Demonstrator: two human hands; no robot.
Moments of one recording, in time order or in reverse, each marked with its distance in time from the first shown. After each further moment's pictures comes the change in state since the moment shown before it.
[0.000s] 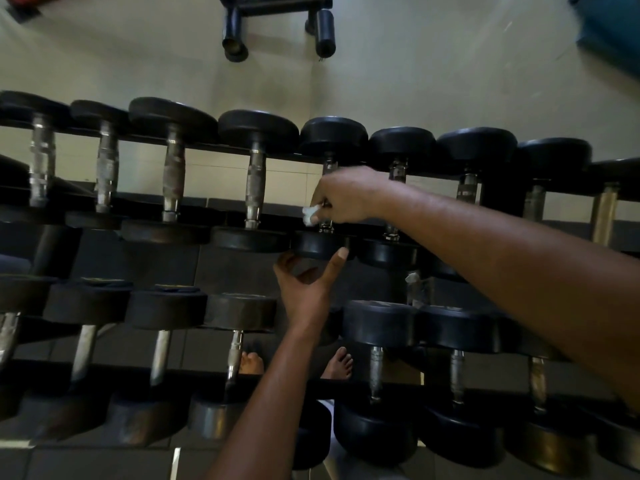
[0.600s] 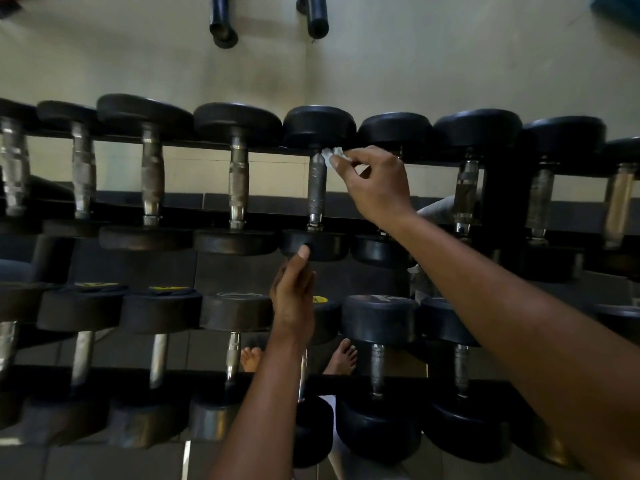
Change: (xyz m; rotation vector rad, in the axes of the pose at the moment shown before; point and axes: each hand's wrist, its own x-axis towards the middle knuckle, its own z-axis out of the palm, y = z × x) left_hand 0.031 -0.029 -0.005 -0.390 -0.135 -0.235; right_hand -0.021 0.036 0.054 0.804 0.779 0.338
